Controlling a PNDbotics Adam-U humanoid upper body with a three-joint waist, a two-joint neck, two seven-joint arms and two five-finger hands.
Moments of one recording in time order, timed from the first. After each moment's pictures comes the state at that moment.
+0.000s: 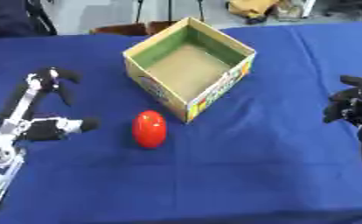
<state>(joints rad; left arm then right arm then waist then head) -0.37 0.37 -0.20 -1.76 -0.43 0.08 -0.04 -0.12 -0.21 -0.20 -1.89 -0.08 0.00 0.12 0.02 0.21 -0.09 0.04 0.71</state>
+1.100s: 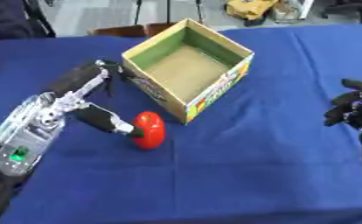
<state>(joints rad) -0.61 0.34 -0.35 -1.64 -0.82 0.17 -0.42 -0.11 -0.21 -0.19 -1.89 -0.08 -0.01 0.12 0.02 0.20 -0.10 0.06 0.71</state>
